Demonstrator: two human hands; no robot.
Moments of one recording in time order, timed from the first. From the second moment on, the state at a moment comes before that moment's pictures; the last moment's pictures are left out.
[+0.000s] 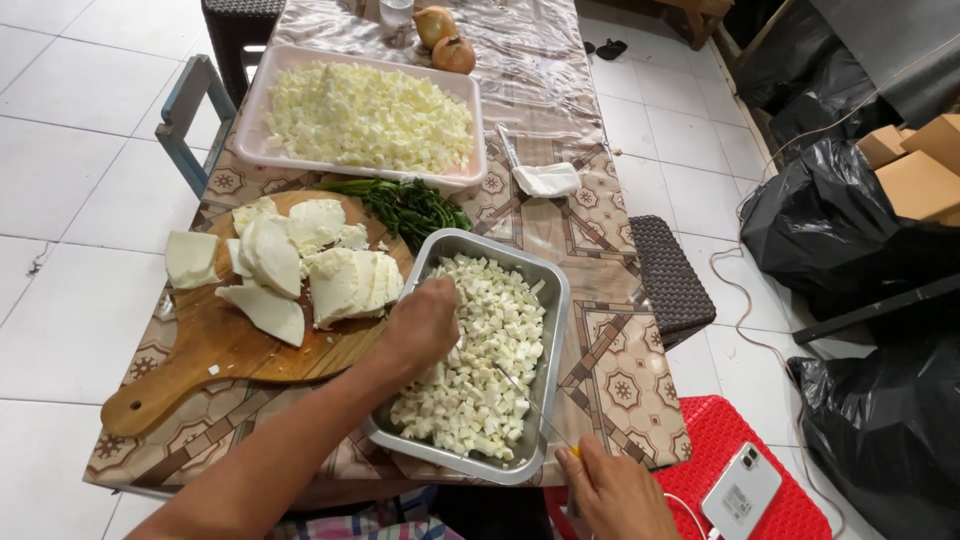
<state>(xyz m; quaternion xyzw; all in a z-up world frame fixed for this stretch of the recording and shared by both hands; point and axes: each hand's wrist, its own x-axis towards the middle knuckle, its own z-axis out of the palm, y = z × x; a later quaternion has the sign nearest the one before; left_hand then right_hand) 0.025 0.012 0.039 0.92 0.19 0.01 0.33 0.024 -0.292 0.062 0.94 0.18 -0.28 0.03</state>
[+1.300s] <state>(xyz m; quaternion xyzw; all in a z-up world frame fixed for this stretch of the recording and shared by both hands) -0.024 -0.019 0.061 0.36 0.33 -0.02 0.87 0.036 -0.294 0.016 0.96 0.20 -0.20 -0.07</state>
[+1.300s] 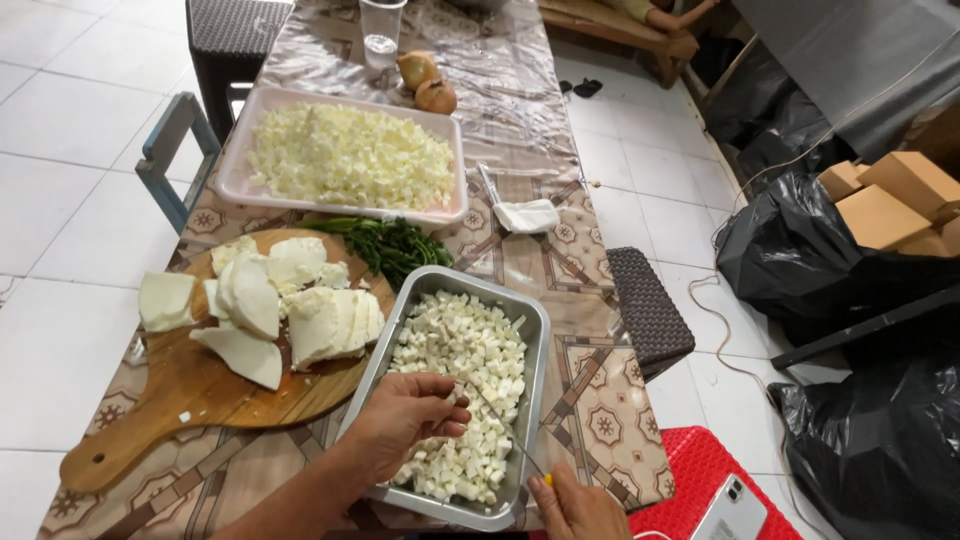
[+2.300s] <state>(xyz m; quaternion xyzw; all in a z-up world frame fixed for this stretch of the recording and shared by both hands) -0.035 -0.017 0.078 0.41 0.27 -0.01 0.87 0.012 -0.275 0.059 0.94 0.23 -0.23 -0.06</state>
